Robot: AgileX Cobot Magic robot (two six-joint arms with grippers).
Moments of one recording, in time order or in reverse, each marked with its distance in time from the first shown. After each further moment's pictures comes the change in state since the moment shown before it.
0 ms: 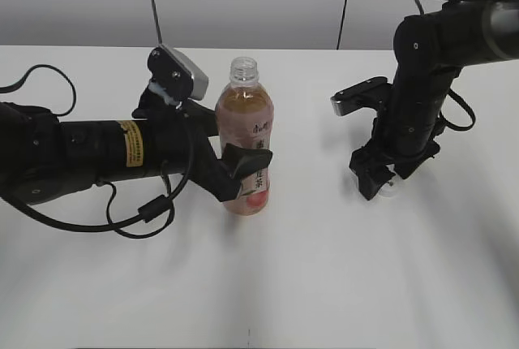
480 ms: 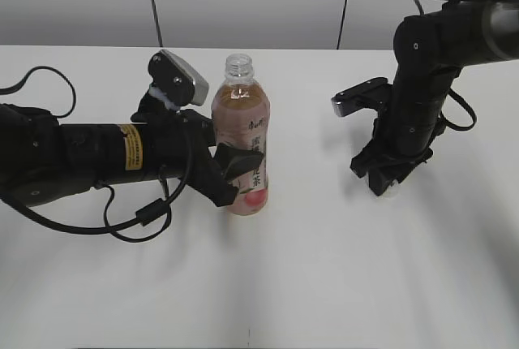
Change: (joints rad) left arm 0.000 -0.001 0.003 -0.003 0.038 0.001; right arm 0.000 0.000 0.000 -0.007 0.010 -0.003
